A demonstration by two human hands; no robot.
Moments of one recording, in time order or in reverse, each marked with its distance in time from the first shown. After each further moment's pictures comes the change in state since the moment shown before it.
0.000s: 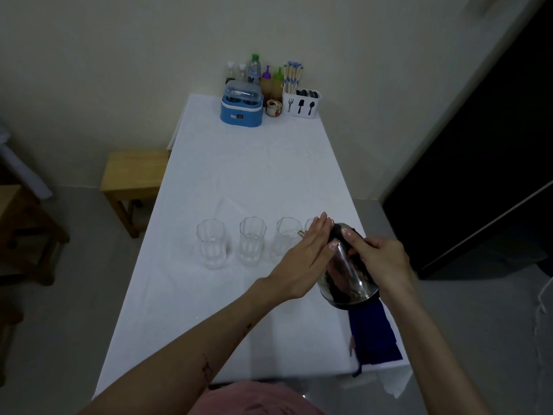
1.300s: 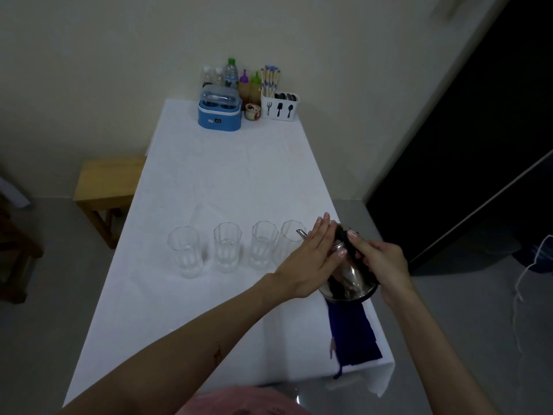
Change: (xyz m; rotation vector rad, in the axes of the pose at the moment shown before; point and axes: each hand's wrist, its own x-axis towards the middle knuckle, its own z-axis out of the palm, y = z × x) left_hand 0.045 0.013 0.042 0.167 -0.076 0.095; right_hand 0.034 0.042 -0.041 0.163 -0.006 0.084
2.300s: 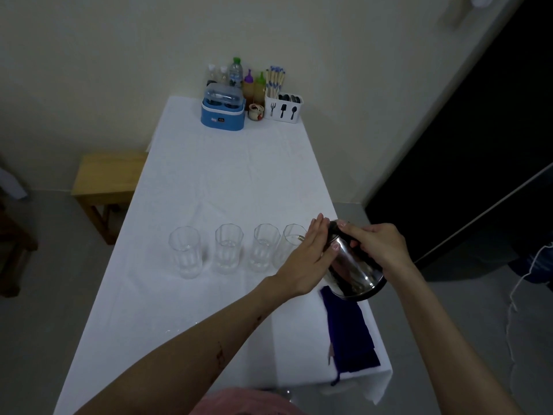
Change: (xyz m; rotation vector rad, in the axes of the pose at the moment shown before) left_hand 0.007 -0.007 -0.003 -0.239 0.073 -0.119; right_hand 0.018 -0.046 0.008 -0.294 -0.017 -0.060
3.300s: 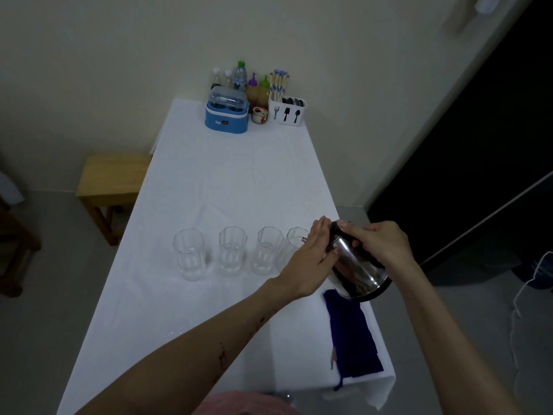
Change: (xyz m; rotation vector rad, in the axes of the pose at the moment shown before) left_hand -0.001 0.002 -0.005 0.022 0.025 0.012; right_hand -0.011 -0.026 -0.001 -0.083 -0.001 -0.035
